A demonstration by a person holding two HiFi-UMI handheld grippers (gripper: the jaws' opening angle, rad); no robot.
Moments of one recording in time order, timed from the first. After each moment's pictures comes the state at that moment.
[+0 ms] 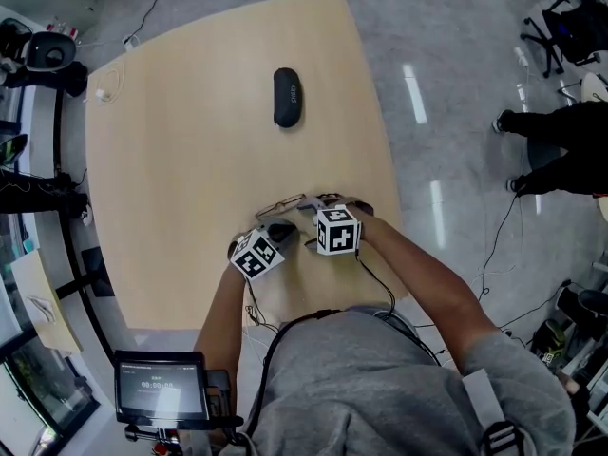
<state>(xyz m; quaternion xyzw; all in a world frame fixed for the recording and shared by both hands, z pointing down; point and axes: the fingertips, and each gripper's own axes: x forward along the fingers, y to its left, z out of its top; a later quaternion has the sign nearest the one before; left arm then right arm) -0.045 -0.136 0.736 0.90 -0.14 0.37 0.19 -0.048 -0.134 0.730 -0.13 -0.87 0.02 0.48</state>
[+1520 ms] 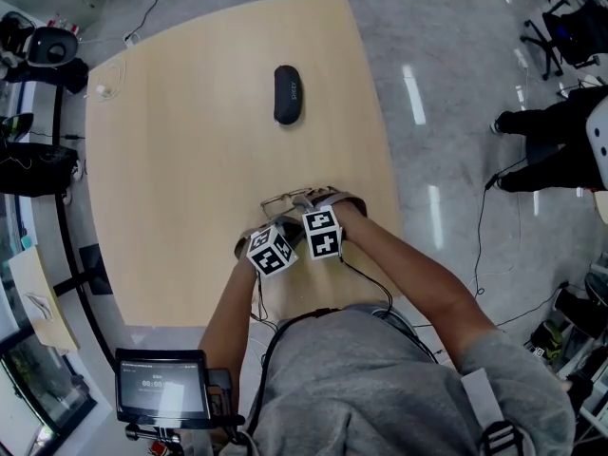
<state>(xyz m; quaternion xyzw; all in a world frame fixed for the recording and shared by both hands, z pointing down) -0.024 -0.128 0.742 0.88 -0.11 0.43 0.18 -0.053 -0.142 0.747 -0.15 -0.81 -0.09 0.56</state>
